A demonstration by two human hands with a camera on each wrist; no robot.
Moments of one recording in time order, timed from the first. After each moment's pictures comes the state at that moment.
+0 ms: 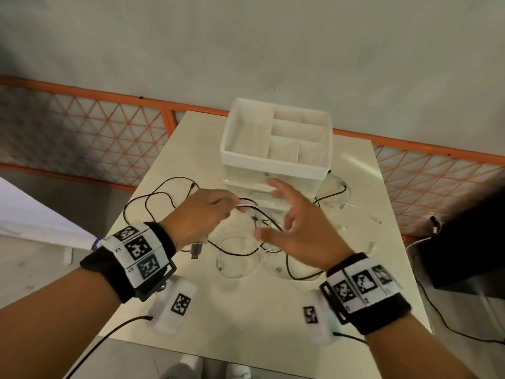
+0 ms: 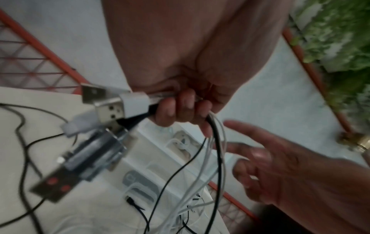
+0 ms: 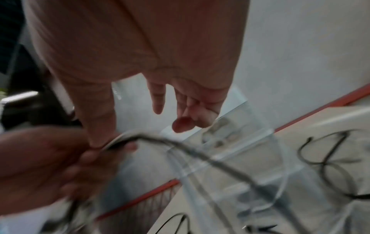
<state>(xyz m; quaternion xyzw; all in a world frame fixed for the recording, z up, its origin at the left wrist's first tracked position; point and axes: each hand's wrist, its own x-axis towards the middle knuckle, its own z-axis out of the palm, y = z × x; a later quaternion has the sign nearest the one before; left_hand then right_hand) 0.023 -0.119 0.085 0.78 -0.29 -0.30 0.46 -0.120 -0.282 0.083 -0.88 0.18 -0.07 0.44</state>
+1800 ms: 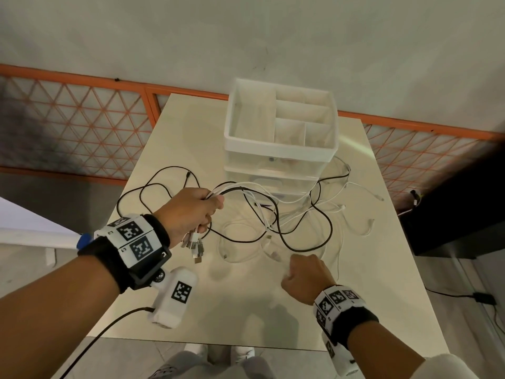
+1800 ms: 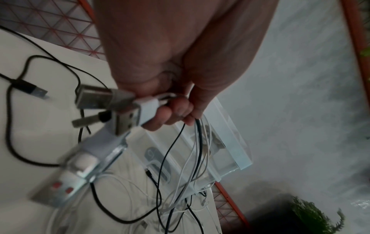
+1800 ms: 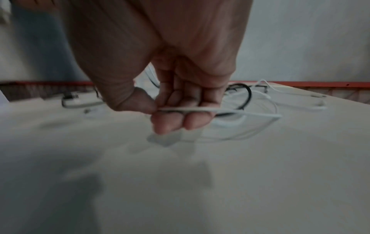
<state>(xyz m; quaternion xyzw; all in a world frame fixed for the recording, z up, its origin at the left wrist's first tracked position) 0.060 -0.096 0.051 0.75 -0.15 -0.41 0.50 -0.157 -0.248 -0.048 -0.90 0.36 0.17 0.20</state>
